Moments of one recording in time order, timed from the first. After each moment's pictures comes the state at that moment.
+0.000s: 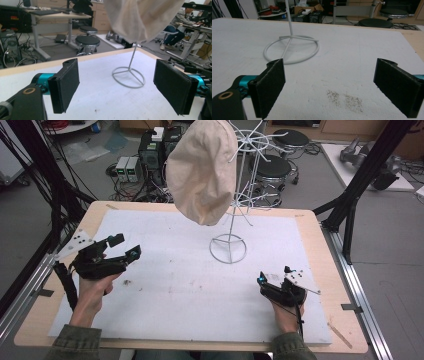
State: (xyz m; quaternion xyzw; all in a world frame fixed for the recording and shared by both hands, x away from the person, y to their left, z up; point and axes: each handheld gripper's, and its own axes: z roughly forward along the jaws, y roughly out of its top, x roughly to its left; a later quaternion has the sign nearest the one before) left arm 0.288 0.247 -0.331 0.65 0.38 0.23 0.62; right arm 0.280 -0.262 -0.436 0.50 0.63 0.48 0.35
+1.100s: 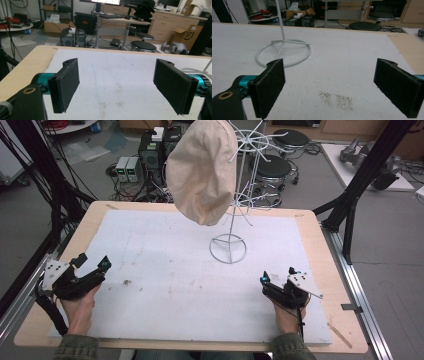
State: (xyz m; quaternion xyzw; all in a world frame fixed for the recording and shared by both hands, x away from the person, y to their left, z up) left arm 0.266 0.304 -0.400 0.54 0.52 0.38 0.54; right arm 0.272 -0.264 -0.432 0.52 0.61 0.47 0.37
